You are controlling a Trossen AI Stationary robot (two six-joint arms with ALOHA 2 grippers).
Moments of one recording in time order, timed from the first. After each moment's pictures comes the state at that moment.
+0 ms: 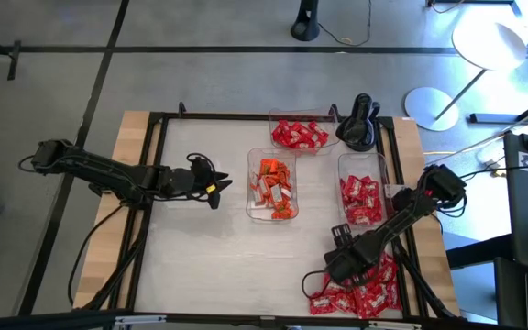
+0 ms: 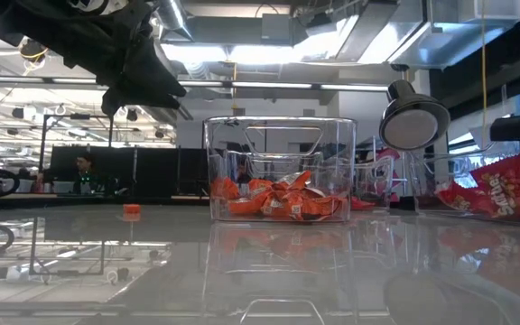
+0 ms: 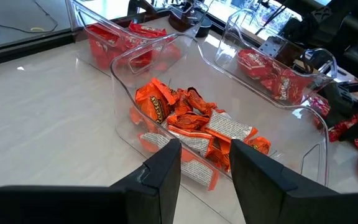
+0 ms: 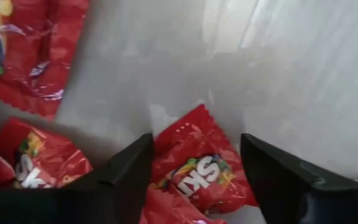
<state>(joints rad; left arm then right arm) -0.13 1.00 0.48 0.06 -0.51 -0.58 0.71 1.75 0.99 -0.88 0.00 0.37</state>
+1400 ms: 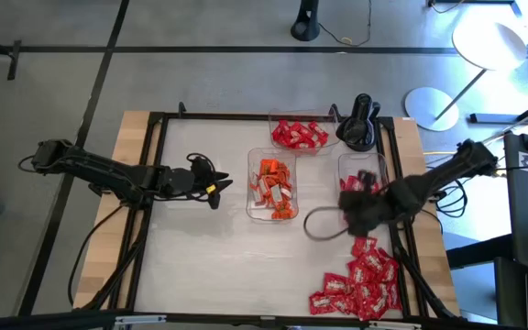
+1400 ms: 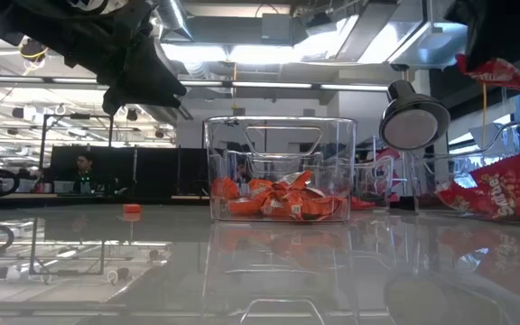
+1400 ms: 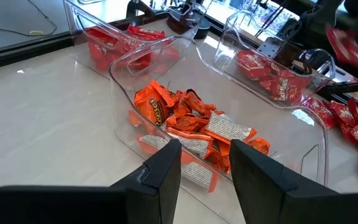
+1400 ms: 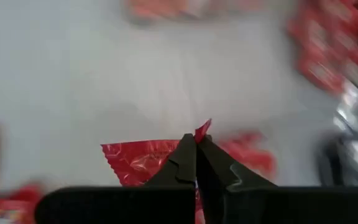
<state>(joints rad) -0.13 1.00 0.48 0.06 -0.51 -0.57 0.50 1.27 1.20 -1.30 0.39 0.59</state>
